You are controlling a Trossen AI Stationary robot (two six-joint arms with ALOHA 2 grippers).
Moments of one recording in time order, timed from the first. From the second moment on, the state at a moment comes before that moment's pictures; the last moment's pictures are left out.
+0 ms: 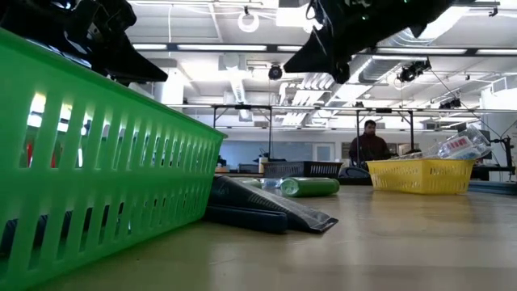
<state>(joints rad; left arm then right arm) -0.11 0.70 0.34 0.10 -0.30 -0.11 -0.07 1.35 0.81 0.19 0.15 0.21</state>
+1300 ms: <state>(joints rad) -0.11 0.49 0.19 0.24 -0.25 0.03 -0.06 0.99 0.59 0.03 0.19 0.19</state>
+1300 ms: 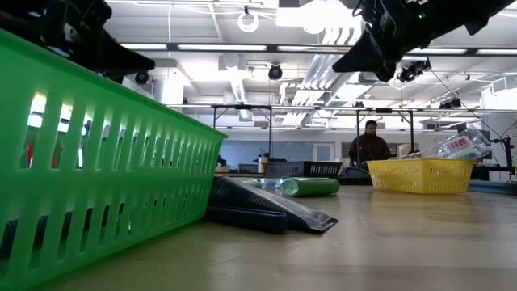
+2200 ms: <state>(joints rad) -0.11 0.22 0.16 0.04 -0.23 0.18 0.00 0.94 0.54 0.19 0.18 0.10</state>
